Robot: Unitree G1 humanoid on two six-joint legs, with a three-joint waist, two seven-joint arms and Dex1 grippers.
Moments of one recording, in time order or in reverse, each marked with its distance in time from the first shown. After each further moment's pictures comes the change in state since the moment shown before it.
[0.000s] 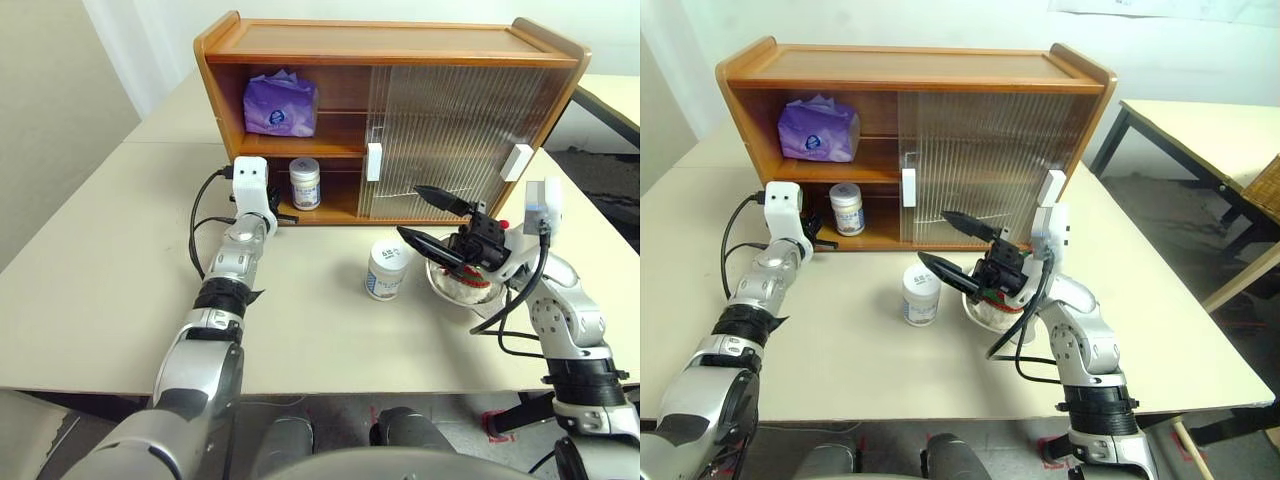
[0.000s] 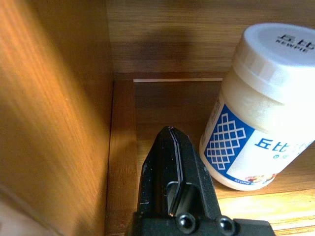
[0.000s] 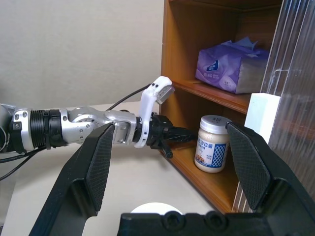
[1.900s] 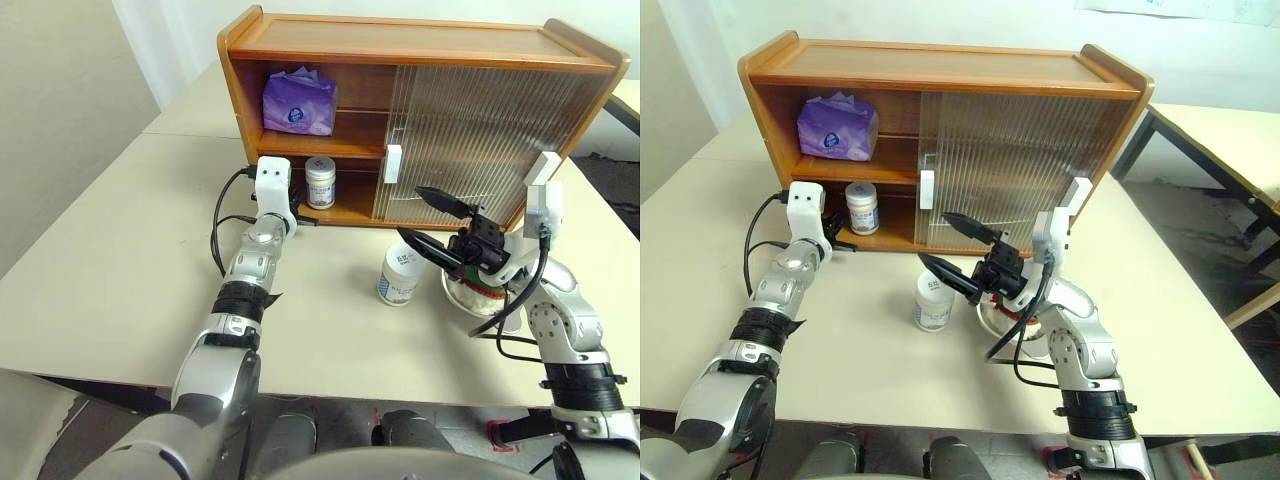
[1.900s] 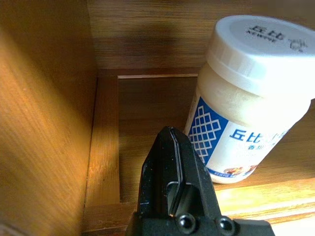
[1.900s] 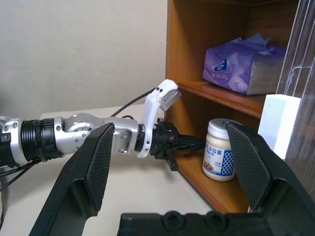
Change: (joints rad) left arm 0.040 -0.090 -0.057 -0.116 0.100 0.033 -0.015; right arm 0.017 0.018 0.000 -0.001 0.005 -0.021 -0.010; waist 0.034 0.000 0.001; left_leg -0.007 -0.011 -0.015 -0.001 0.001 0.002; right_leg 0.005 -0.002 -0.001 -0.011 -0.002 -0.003
